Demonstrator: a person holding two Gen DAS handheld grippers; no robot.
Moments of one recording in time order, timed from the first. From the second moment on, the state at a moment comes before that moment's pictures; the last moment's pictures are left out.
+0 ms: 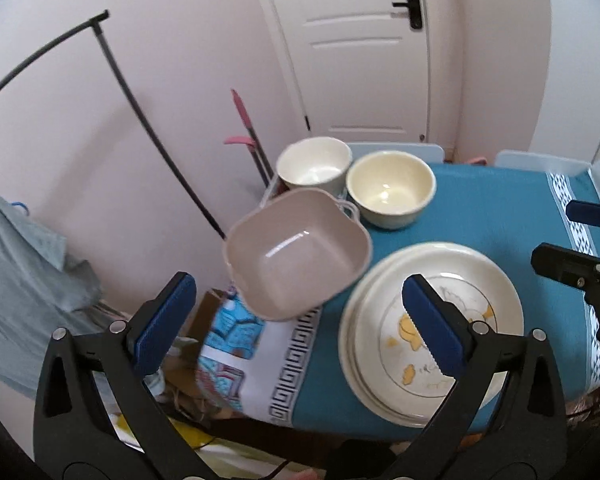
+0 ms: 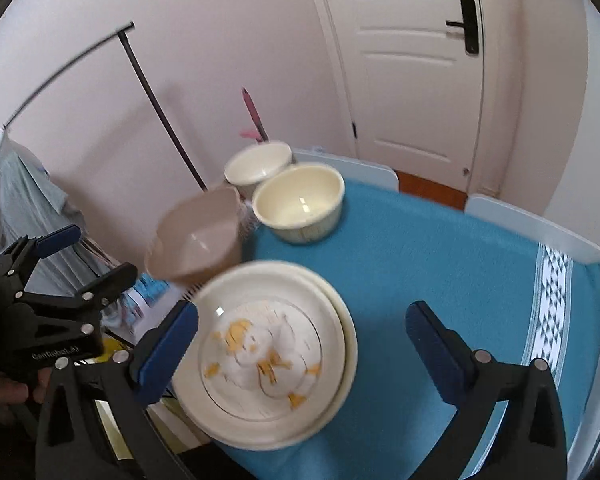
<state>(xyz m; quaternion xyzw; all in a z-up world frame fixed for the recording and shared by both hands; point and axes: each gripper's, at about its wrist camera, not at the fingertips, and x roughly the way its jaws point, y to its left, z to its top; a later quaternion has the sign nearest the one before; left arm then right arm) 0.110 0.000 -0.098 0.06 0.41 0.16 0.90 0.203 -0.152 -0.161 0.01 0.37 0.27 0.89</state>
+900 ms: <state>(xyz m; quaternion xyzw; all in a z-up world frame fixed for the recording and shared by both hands) 0.161 0.149 -0.219 -0.26 0.52 0.14 0.80 0.326 0.017 -0.233 -0.02 0.54 0.35 0.76</state>
